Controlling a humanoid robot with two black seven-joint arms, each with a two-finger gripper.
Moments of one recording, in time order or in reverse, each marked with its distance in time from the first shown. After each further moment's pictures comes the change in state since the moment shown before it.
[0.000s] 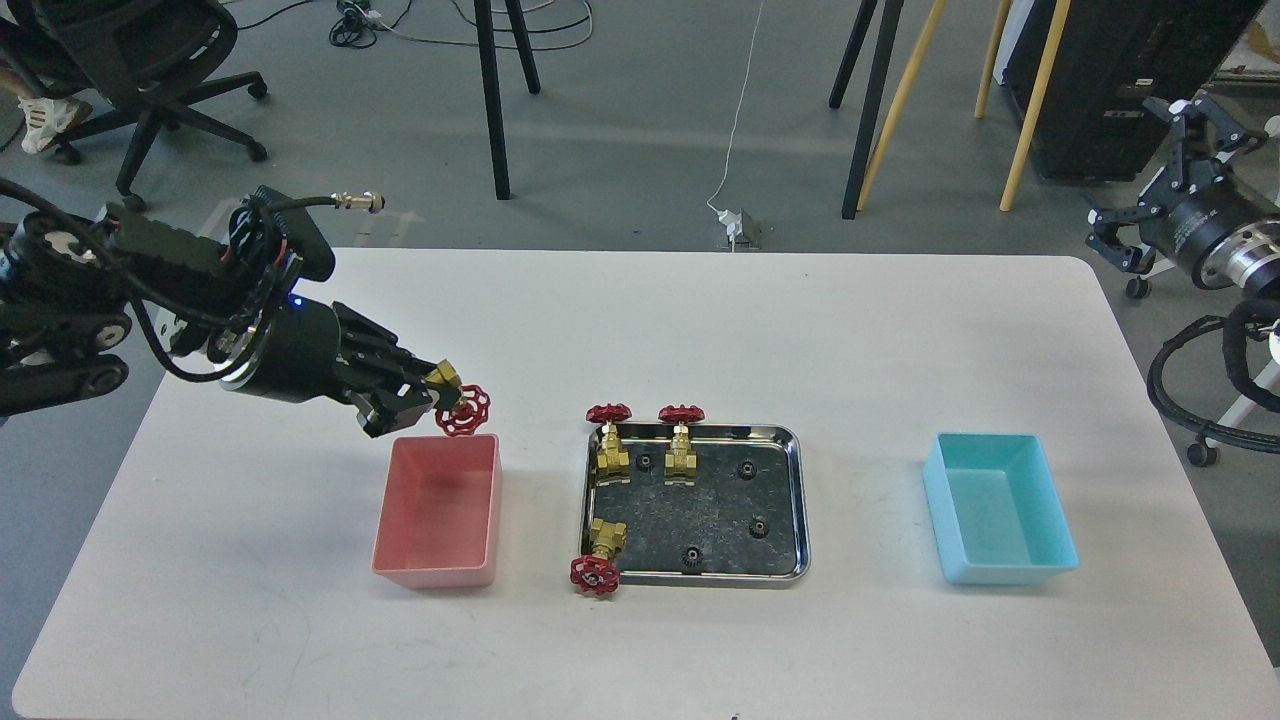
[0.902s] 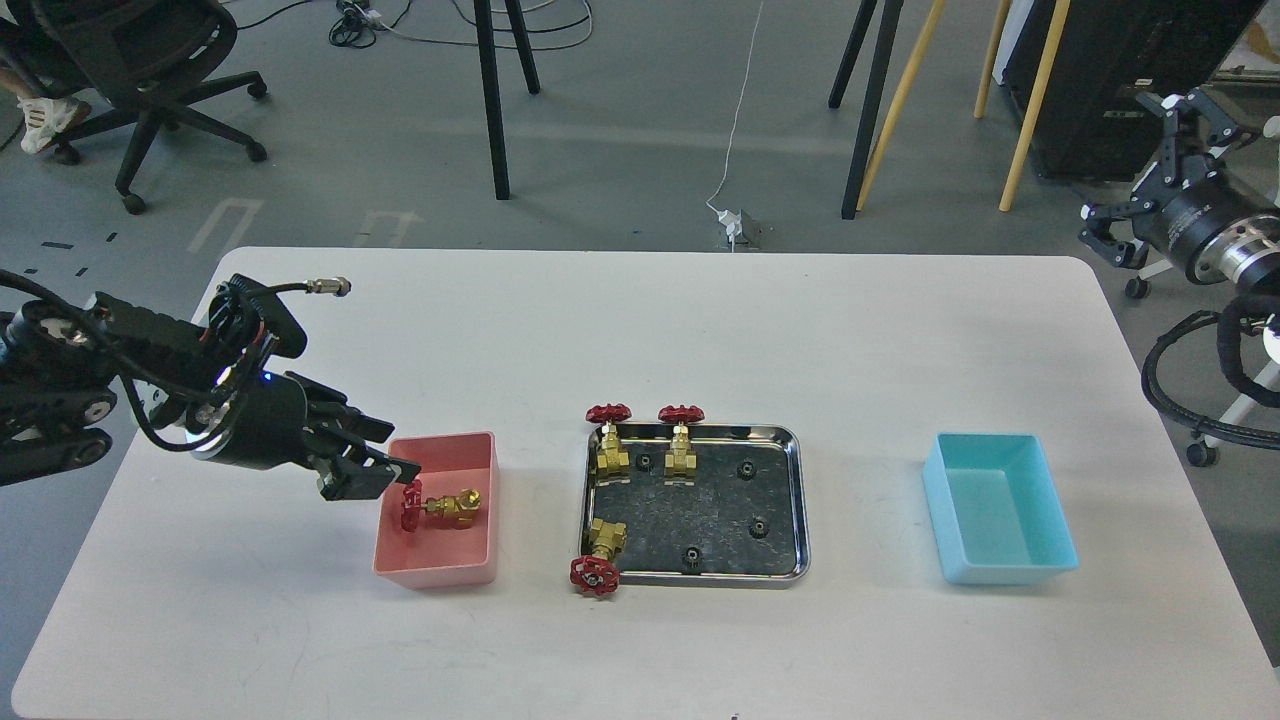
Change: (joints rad) left arm 0.175 0.012 -0.076 0.080 0.045 0.000 0.000; right arm 0.025 0.012 -0.009 0.013 -0.008 0.000 -0.008
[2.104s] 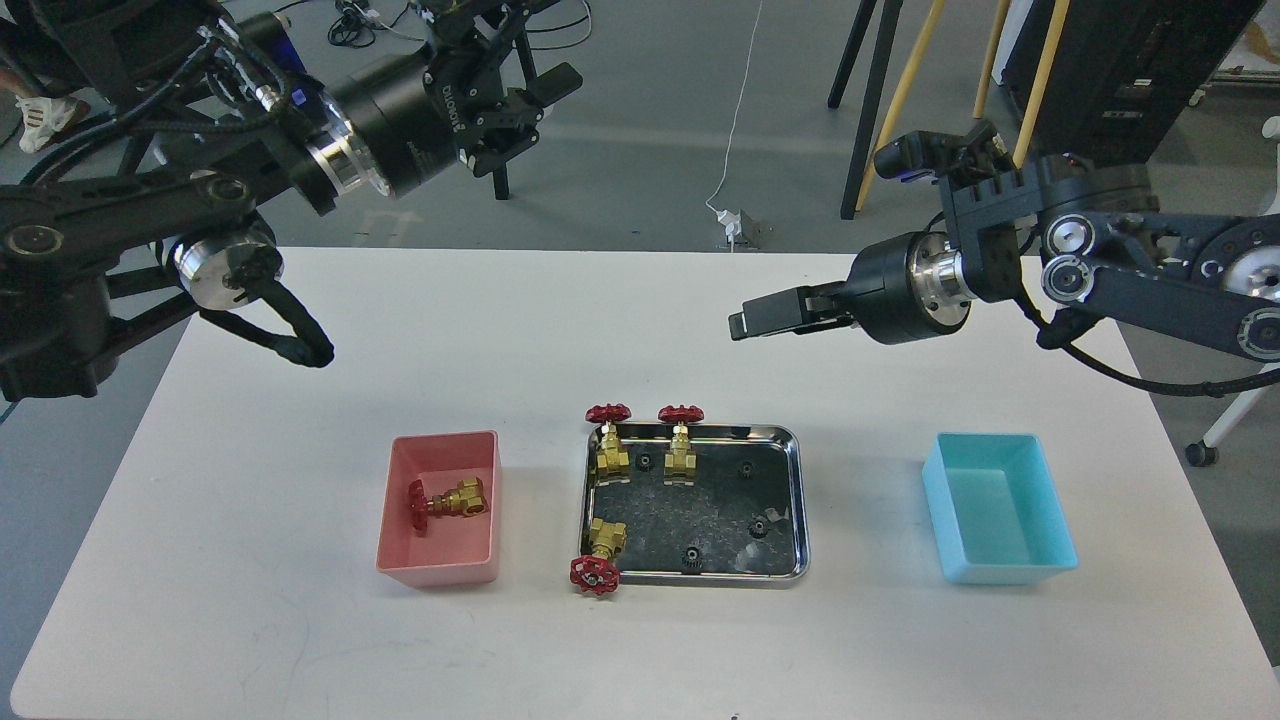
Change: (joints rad) left arm 0.107 -0.191 -0.582 0.050 -1.379 -0.039 0.000; right arm 0.498 -0.040 -0.584 0.938 -1.061 0.000 -0.201
